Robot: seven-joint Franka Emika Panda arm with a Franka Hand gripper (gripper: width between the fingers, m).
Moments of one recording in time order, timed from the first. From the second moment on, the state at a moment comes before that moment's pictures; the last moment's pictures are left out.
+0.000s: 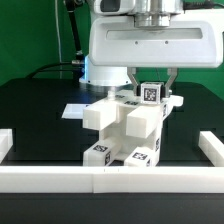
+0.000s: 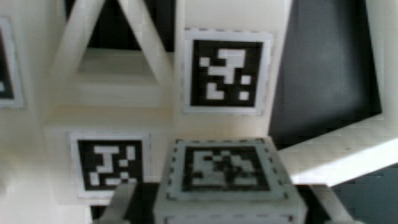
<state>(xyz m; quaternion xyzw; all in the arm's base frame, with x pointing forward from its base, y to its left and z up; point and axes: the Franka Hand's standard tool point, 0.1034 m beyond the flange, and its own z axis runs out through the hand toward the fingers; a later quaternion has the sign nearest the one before) 0.574 0.036 0.112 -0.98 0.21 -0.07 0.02</state>
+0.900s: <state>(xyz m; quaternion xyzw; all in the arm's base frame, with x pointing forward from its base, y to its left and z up) 0.573 0.041 0.112 -0.82 0.56 -0.05 0.05</state>
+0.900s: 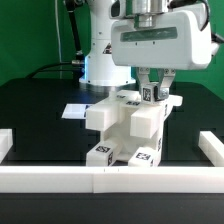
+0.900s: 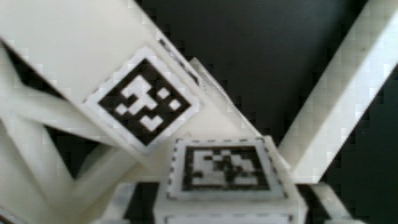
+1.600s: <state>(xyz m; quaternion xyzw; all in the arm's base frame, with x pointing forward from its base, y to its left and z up) 0.573 0.048 0.111 -0.72 0.69 -0.04 0.06</state>
